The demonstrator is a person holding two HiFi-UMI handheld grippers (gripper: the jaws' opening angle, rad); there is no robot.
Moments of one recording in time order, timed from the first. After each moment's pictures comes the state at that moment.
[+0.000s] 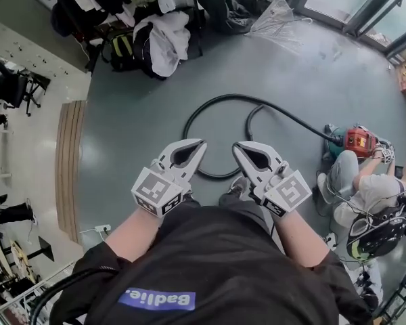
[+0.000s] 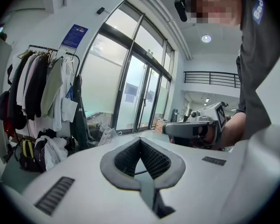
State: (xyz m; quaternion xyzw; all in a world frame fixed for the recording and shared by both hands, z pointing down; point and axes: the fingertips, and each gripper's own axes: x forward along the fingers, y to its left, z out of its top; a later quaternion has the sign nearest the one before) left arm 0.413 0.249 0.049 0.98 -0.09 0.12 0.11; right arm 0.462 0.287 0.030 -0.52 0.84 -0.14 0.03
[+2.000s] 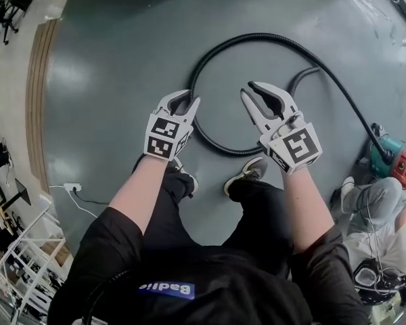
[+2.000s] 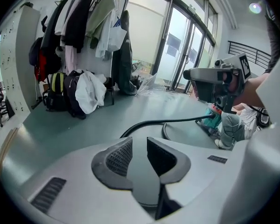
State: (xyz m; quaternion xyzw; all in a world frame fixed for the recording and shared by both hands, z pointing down) left arm 0.304 0.078 0.646 0.89 -0.25 0.33 0.21; right arm 0.415 0.091 0.521 -0.47 0.86 -0.17 -0.11
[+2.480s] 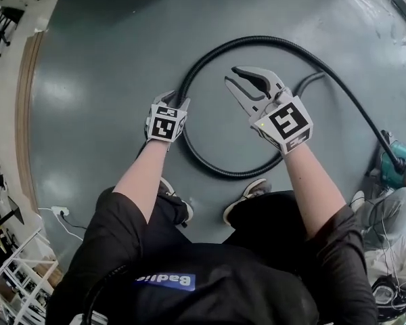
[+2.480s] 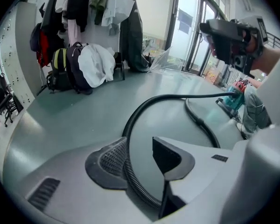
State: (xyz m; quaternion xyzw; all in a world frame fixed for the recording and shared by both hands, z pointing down) left arm 0.287 0.042 0.872 0.84 -0.29 0.41 0.21; right arm 0.412 0.050 0.660 -0.42 0.88 -0.11 -0.16
